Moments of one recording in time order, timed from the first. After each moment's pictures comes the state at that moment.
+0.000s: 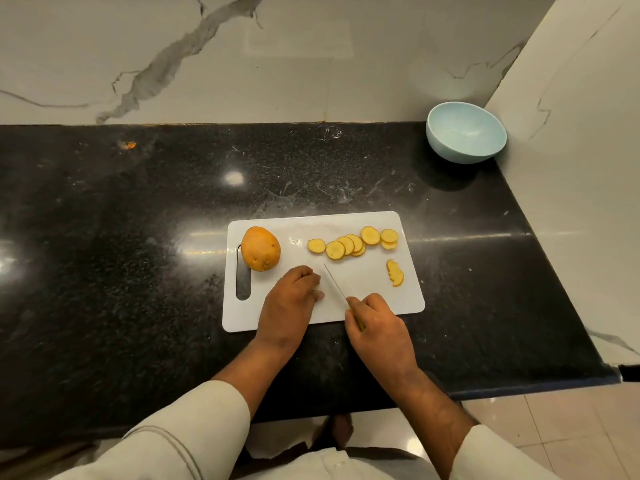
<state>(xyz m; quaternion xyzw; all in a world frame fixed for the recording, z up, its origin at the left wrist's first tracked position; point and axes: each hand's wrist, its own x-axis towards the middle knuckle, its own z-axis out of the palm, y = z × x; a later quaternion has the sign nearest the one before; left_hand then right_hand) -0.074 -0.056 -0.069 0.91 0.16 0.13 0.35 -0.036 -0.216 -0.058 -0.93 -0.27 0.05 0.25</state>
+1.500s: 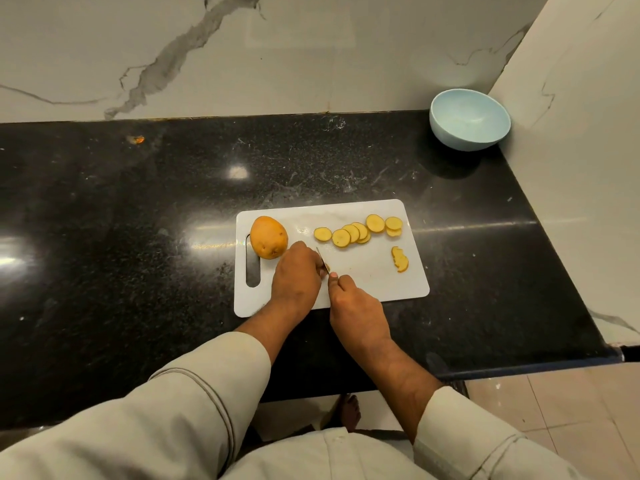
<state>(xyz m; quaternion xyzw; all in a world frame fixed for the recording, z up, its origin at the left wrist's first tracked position) -0.046 -0.048 -0.046 0.91 0.28 0.01 0.31 -0.047 -0.173 -0.051 -0.93 -0.34 0.08 0.11</state>
